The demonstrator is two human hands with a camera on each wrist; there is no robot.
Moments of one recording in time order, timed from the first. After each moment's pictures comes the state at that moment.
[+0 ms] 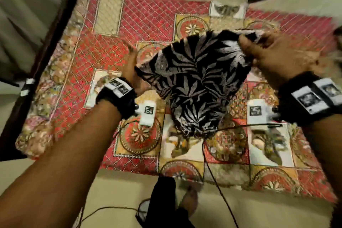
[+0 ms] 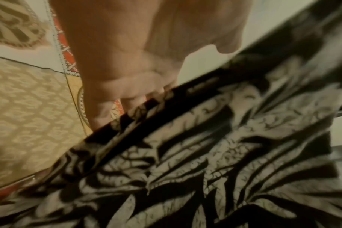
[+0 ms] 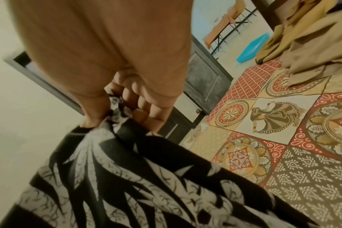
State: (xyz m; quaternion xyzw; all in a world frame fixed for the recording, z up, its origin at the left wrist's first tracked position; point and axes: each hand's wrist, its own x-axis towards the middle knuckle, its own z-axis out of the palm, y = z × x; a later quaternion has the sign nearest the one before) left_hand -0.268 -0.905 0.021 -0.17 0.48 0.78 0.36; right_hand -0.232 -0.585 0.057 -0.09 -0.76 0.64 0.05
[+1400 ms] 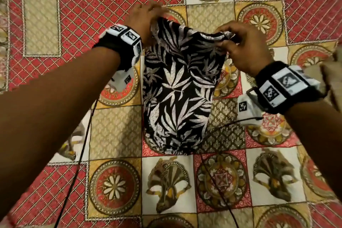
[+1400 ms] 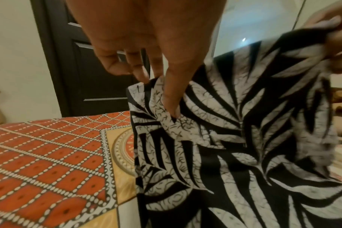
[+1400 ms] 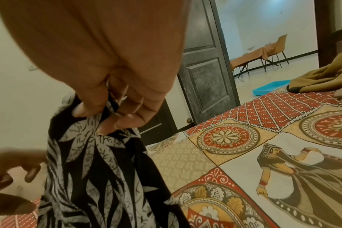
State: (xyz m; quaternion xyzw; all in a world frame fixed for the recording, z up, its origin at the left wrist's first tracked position) left_hand -0.578 -0.739 -0.108 0.29 0.94 0.06 0.14; right_hand -0.420 -0.485 -0.090 -0.09 -0.90 0.43 0.02
